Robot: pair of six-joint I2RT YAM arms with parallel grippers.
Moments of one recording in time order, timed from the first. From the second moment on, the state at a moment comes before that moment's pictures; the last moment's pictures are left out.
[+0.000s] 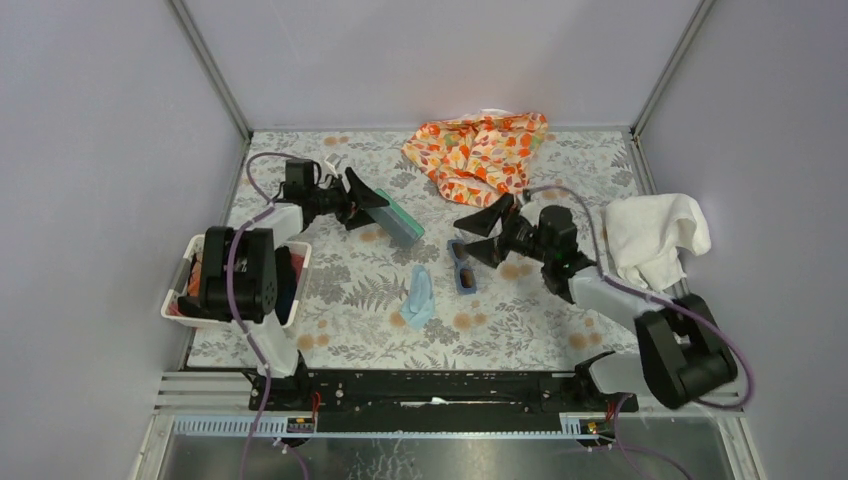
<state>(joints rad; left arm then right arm) 0.00 1.73 1.03 0.07 0.94 -0.82 0.40 1.38 0.50 0.68 -0.63 1.47</state>
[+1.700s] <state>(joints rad) -0.10 2.03 1.52 -0.51 0.64 -0.54 0.39 1.04 0.82 -0.39 -0.19 0.74</state>
